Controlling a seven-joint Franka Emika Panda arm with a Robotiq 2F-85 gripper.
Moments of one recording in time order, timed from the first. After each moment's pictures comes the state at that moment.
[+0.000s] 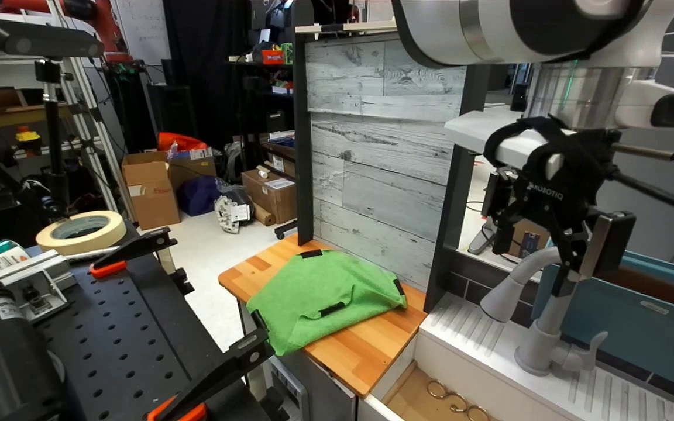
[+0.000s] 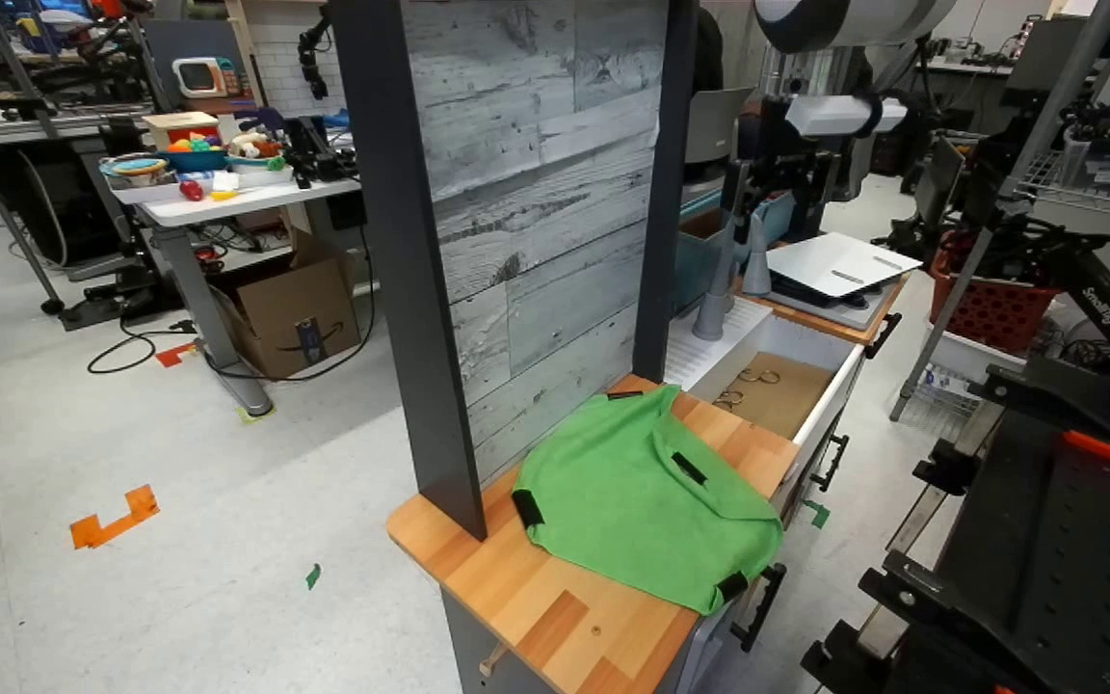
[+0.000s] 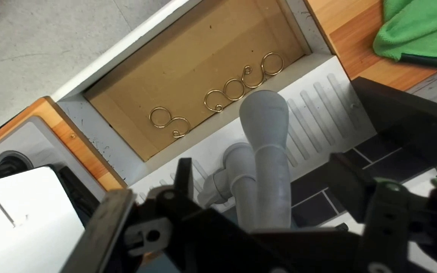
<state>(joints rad) -0.21 0.82 -0.16 -1.58 0.08 2.39 0.05</state>
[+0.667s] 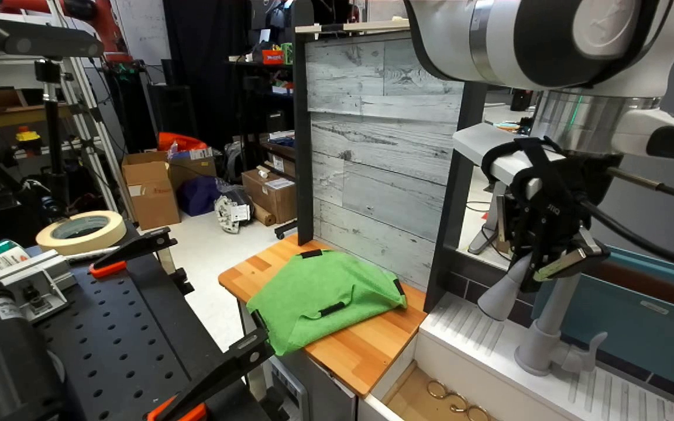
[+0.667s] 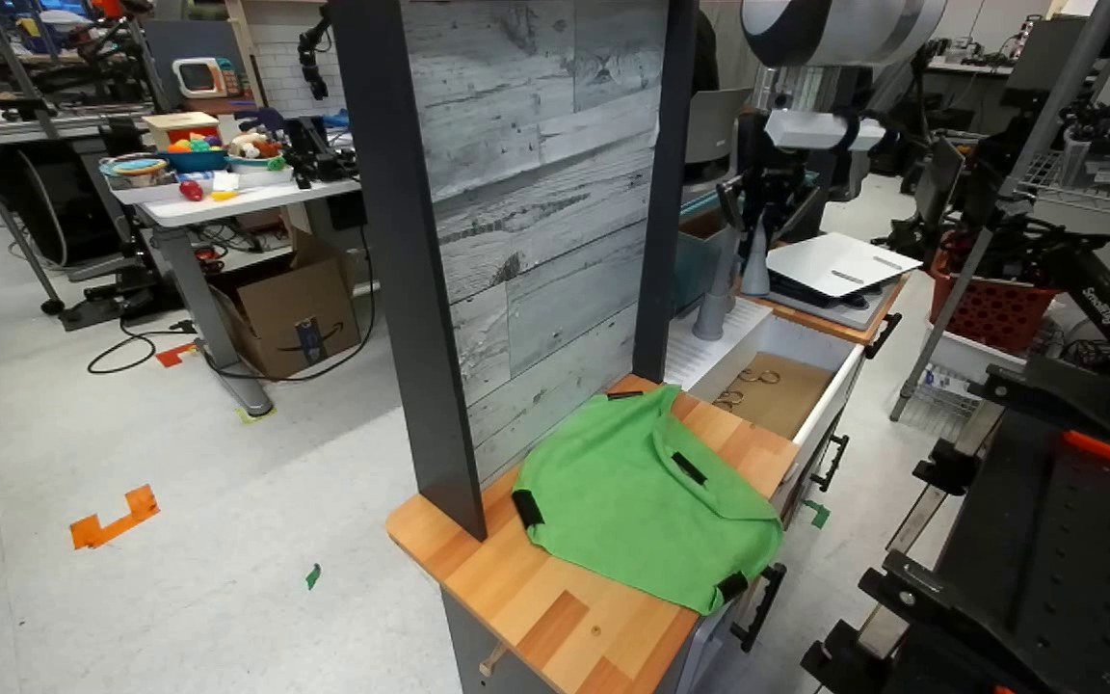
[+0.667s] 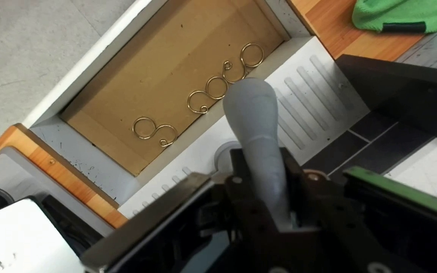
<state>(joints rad) -0.24 0.89 -0.14 -1.50 0.17 2.37 0.12</state>
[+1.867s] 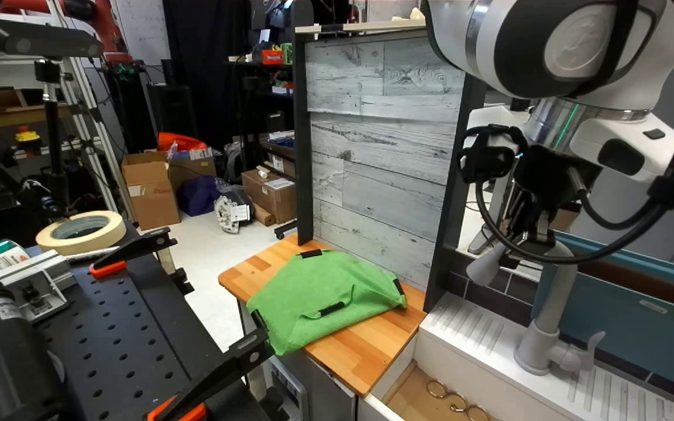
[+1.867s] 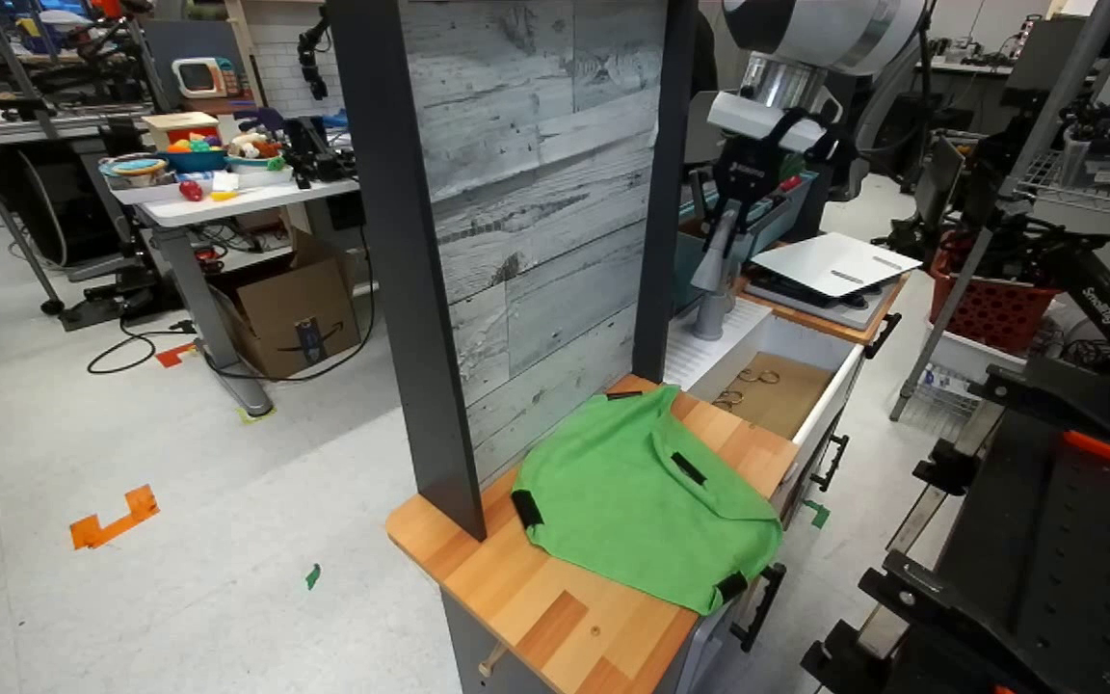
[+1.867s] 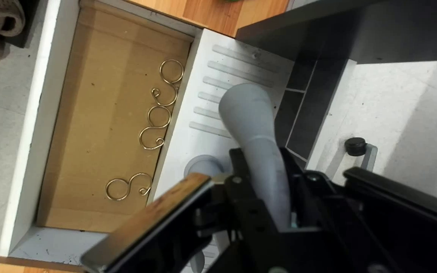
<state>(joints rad) -0.24 0.93 -0.11 -1.44 0.39 2.38 0.49</state>
